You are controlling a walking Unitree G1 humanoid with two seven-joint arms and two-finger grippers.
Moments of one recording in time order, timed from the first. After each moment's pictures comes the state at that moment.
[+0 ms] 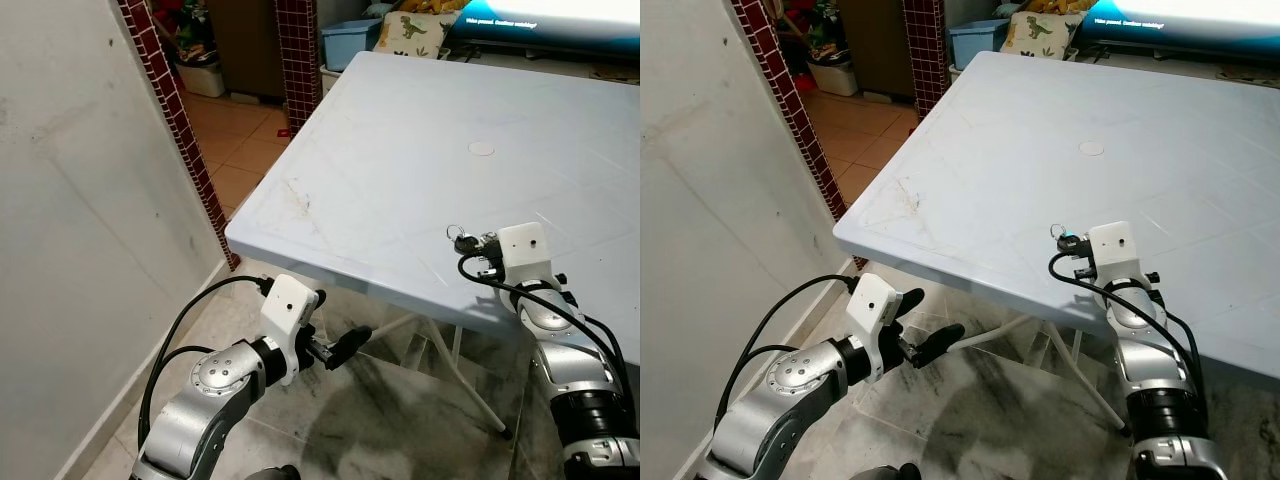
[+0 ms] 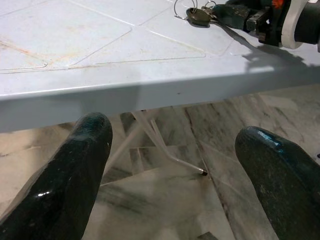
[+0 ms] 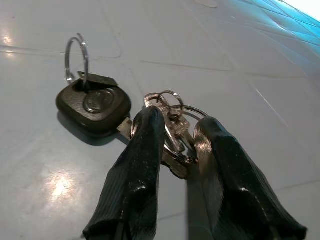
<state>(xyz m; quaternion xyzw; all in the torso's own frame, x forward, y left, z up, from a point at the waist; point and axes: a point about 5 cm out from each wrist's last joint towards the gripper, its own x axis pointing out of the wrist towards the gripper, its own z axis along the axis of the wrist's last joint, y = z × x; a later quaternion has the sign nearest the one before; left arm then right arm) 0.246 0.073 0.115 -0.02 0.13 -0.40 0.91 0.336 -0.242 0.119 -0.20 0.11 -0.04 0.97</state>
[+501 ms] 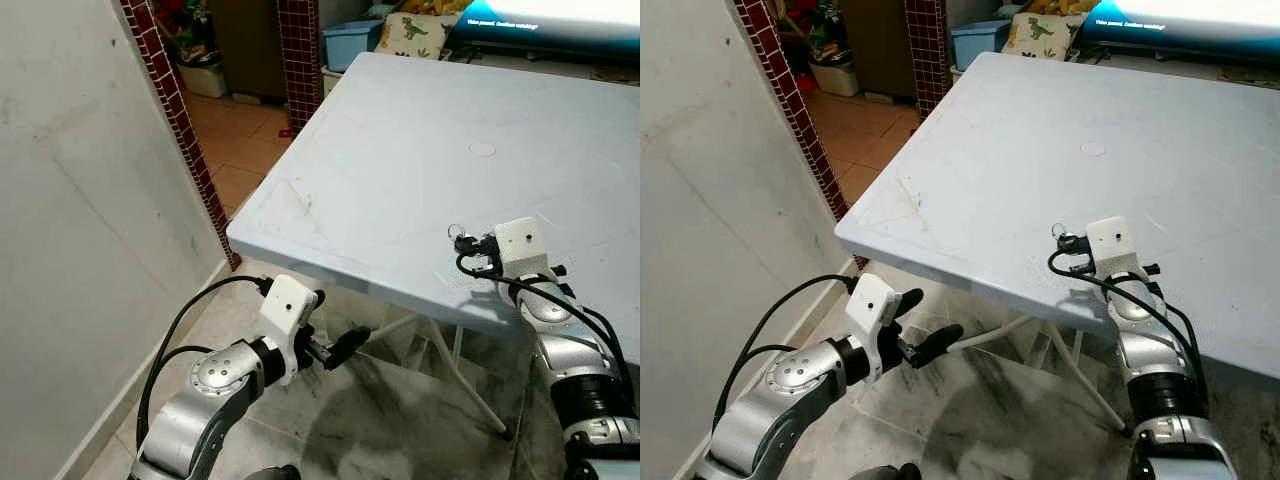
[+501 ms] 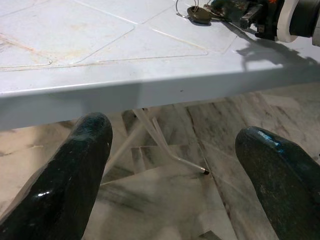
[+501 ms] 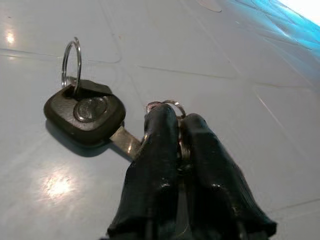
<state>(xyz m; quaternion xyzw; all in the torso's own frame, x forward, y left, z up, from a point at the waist) 0.246 0.074 0.114 -0.02 0.13 -0.40 0.91 0.345 -0.248 0.119 -0.21 0.11 -0.03 0.97</state>
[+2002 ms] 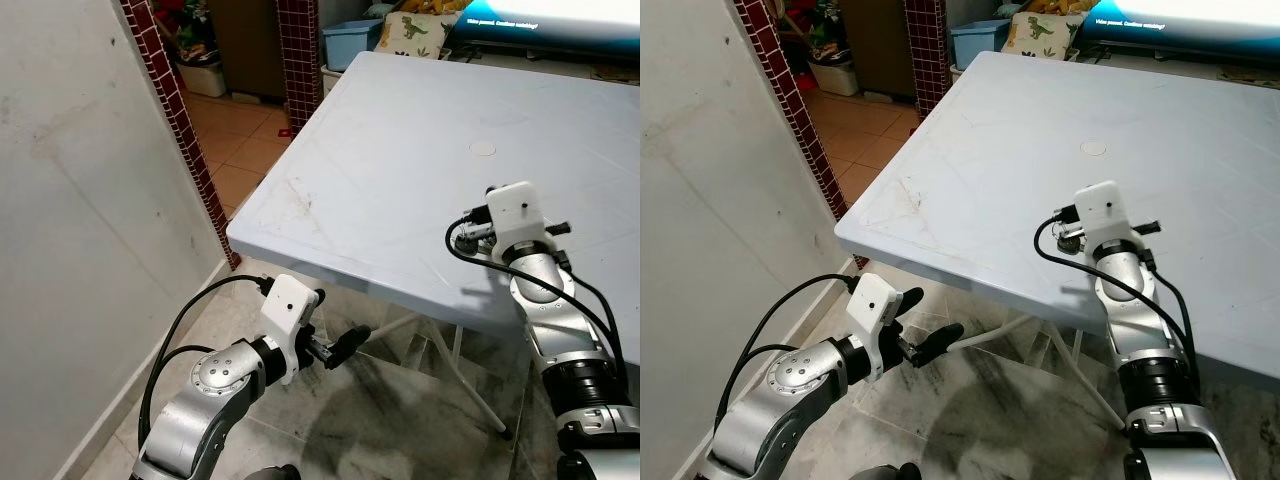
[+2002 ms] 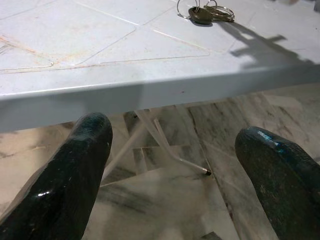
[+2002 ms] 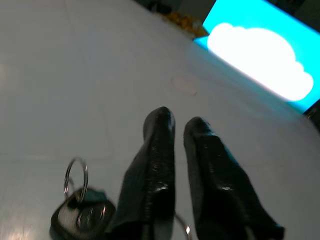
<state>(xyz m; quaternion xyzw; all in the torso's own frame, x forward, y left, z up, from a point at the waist) 0.247 0.073 0.115 -0.02 0.13 -0.40 0.91 0.356 -0.228 0.151 -0.24 0.01 -0.04 0.97</state>
